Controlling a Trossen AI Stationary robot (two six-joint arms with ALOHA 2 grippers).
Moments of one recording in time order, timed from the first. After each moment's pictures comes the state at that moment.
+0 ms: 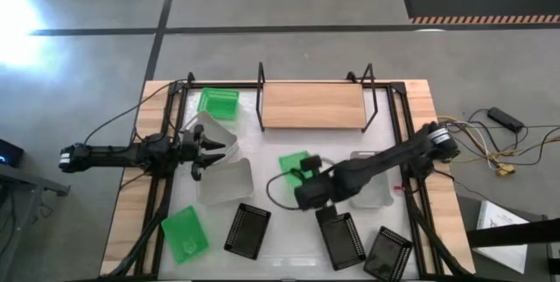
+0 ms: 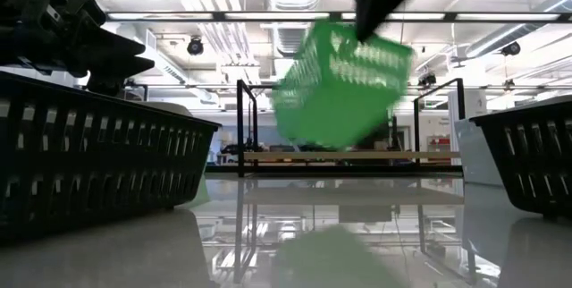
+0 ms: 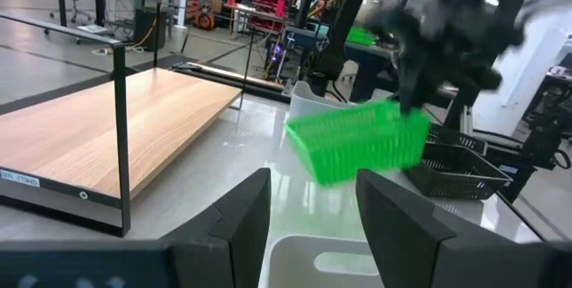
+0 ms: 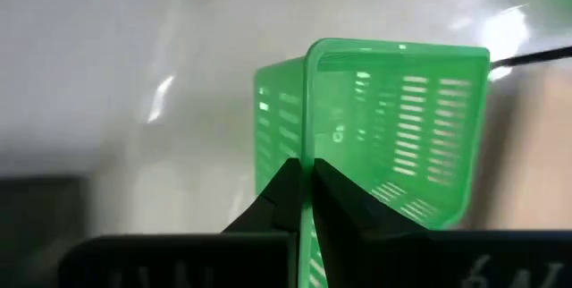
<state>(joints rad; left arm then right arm) 0.03 0.17 0.00 0.10 -0.06 -0.23 0.34 1.81 1.62 -1.02 0.27 -0.04</state>
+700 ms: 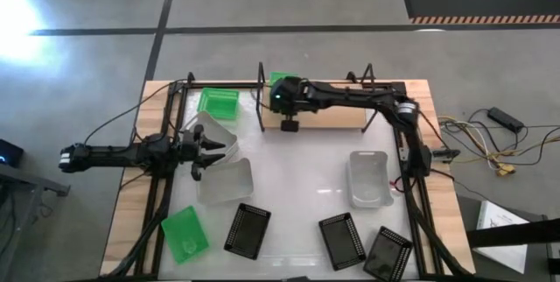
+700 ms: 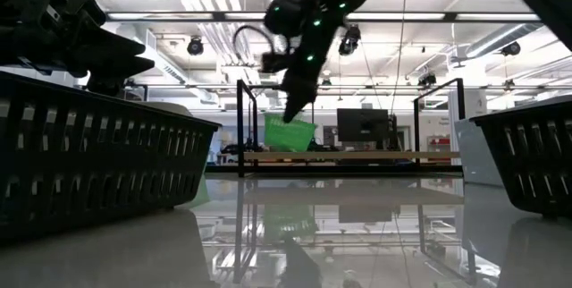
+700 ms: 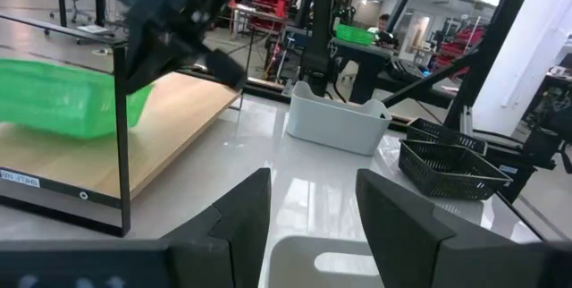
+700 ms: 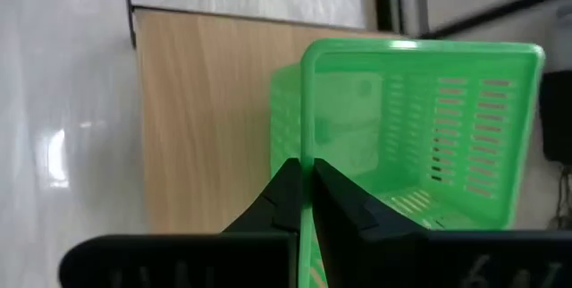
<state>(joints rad) 0.03 0.17 0.00 0.10 -0.06 -0.23 -0.32 2.09 1.79 -0.71 0.25 -0.43</state>
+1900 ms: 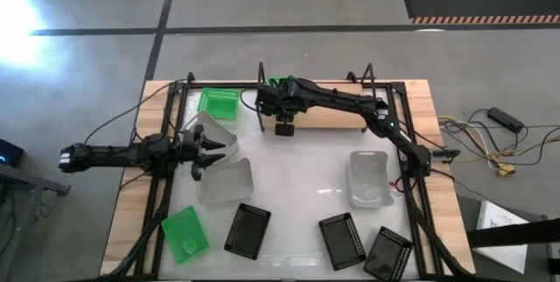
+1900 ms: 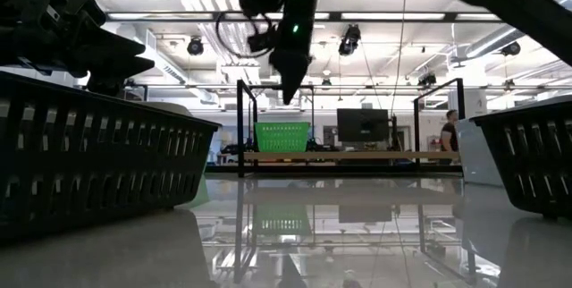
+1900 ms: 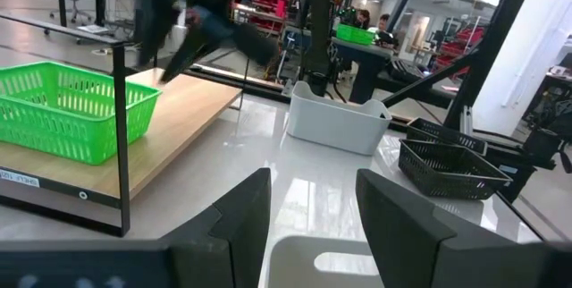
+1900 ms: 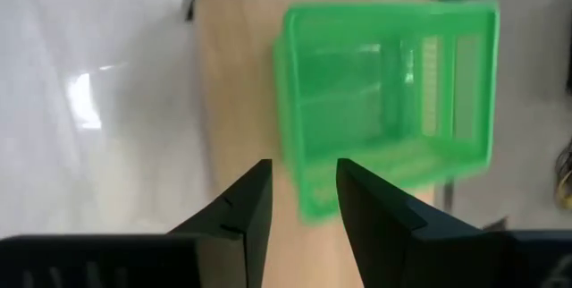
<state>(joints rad) 0.03 0.17 0.00 0.10 -0.06 -0.23 -0.24 2.29 2.31 -1.31 0.31 -0.22</state>
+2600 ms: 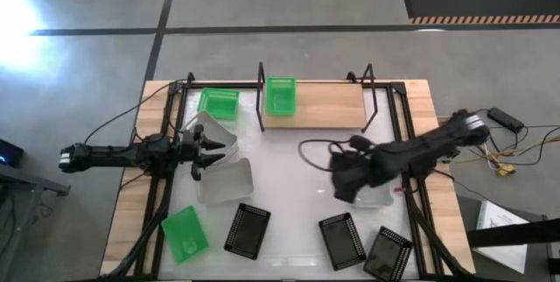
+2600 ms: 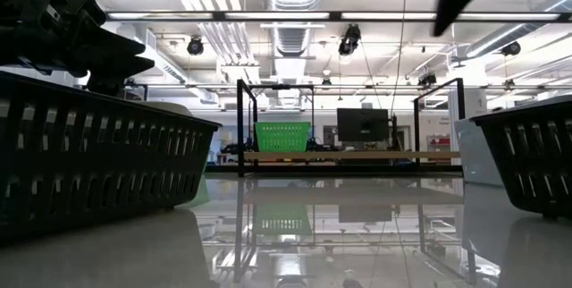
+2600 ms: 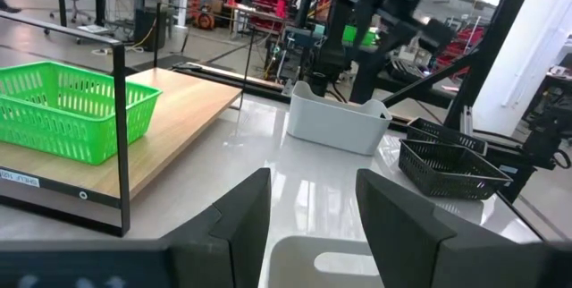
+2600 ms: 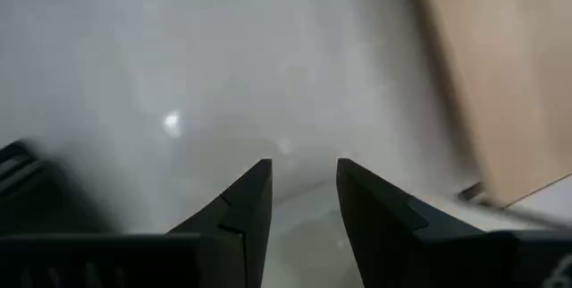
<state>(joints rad) 0.03 0.17 0.00 0.10 -0.06 -0.23 0.38 1.48 1.36 -1.25 0.34 0.65</state>
